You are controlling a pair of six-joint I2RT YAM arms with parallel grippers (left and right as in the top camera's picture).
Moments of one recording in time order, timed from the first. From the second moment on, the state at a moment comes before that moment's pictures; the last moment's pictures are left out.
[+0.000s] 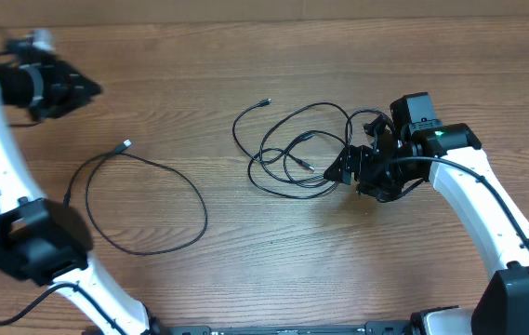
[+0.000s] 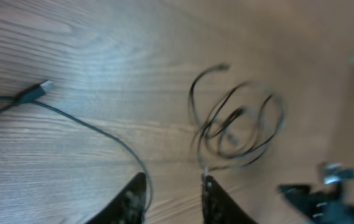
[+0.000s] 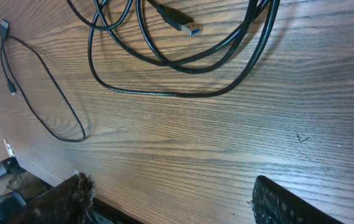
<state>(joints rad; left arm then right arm) 0.38 2.06 2.27 -1.61 0.62 0.02 0.16 1.55 1.13 -0.97 -0.55 0.36</state>
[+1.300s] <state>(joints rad) -0.32 2.06 1.28 -1.29 0.17 -0.23 0.16 1.55 1.13 -0.98 -0.54 0.36</state>
